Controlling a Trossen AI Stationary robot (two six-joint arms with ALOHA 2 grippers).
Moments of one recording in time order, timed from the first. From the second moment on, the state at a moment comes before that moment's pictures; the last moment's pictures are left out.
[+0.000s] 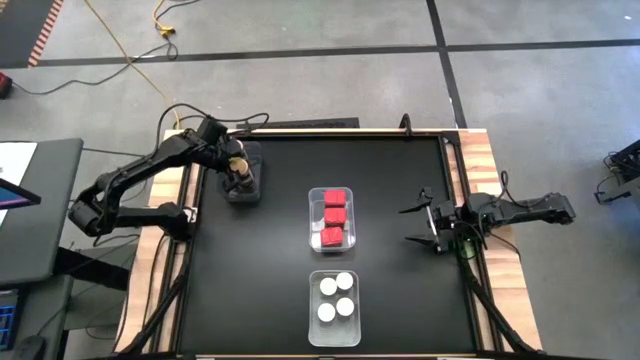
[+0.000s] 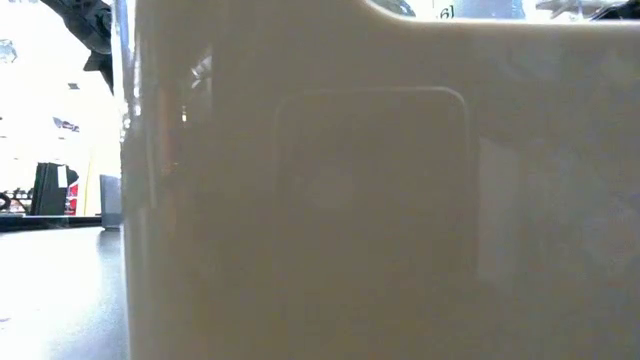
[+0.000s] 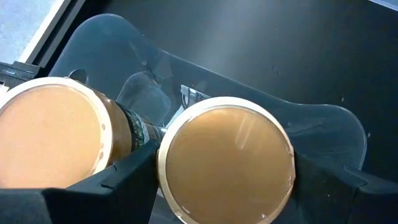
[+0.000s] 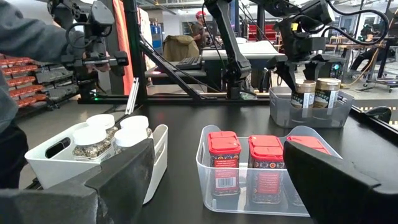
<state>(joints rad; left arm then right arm) 0.95 1.12 0.76 -0.67 0.23 0.47 0.13 0.00 0.01 0.01 0.01 0.03</state>
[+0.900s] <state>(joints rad) 0.95 1.07 0.78 -0.70 0.21 0.47 0.13 0.00 0.01 0.01 0.01 0.03</state>
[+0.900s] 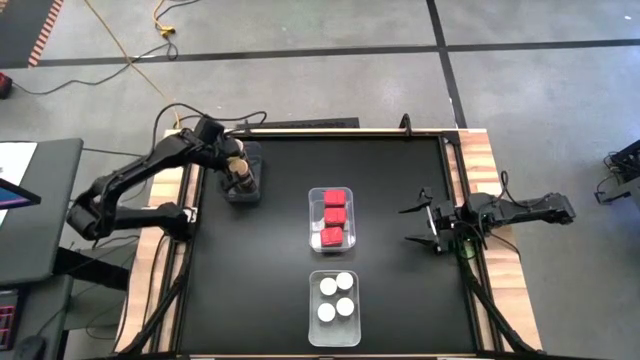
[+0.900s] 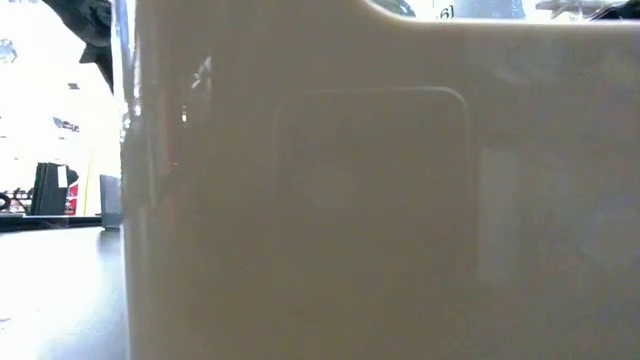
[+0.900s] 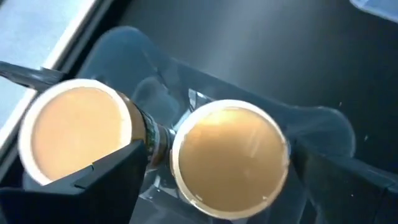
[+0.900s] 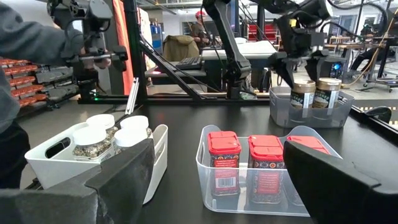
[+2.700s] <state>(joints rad) -0.07 0.69 0.59 -0.24 -0.12 -0.16 0.13 0.00 0.01 0.01 0.01 0.03</state>
